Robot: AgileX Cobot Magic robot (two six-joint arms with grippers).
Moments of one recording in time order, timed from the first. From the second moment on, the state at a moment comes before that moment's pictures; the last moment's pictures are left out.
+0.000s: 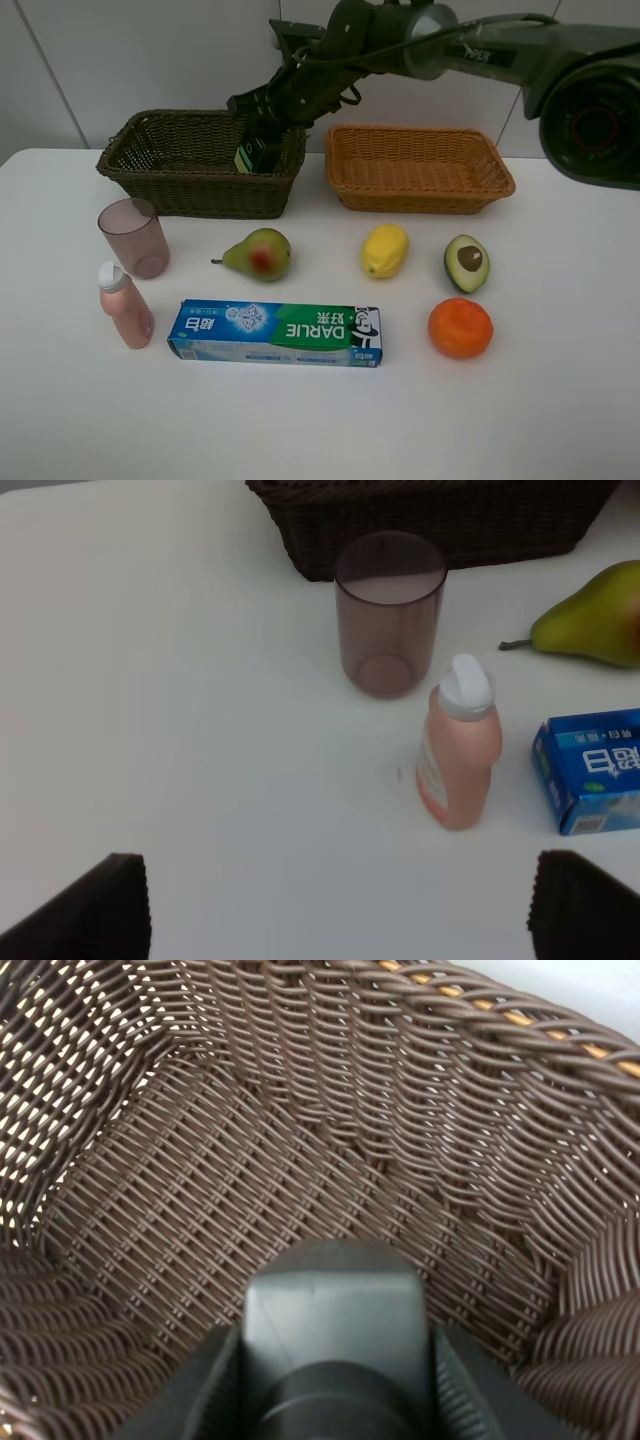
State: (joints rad) left arm -0.10 -0.01 -0.42 -0.06 1.07 0.02; right arm 0.56 2.40 -2.11 0.33 0.61 -0.24
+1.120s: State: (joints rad) left arm -0.10 -0.01 -0.42 -0.06 1.07 0.02; right arm 0.56 2.26 -2.14 0.34 0.64 -0.24
